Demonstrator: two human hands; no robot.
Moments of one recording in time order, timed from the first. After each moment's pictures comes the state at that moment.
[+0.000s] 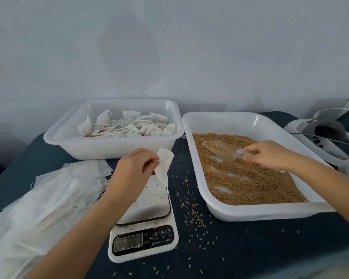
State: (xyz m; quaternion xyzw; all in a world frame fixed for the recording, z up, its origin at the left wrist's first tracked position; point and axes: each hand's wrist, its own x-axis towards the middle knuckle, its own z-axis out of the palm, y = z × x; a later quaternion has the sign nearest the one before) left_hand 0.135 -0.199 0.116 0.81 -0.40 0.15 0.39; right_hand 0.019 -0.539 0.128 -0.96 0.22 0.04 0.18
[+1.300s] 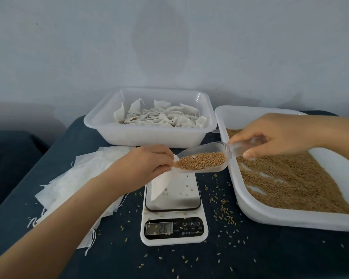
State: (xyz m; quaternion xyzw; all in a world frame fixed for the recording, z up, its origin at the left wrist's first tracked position) left_hand 0.155 -0.138 0.133 0.79 -0.57 0.10 0.22; right_hand 0.054 -0.430 0.221 -0.98 -0.09 0.13 0.10
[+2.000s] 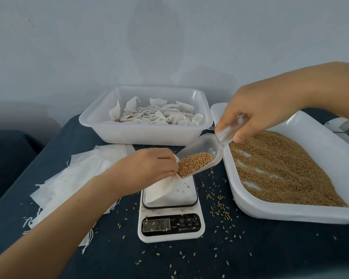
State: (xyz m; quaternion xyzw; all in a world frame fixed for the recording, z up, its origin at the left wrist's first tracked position) left_hand 0.145 -0.144 0.139 0.73 -0.66 0.12 0.16; right_hand 0.079 -0.391 0.274 -0.97 -0.15 0.17 -0.08
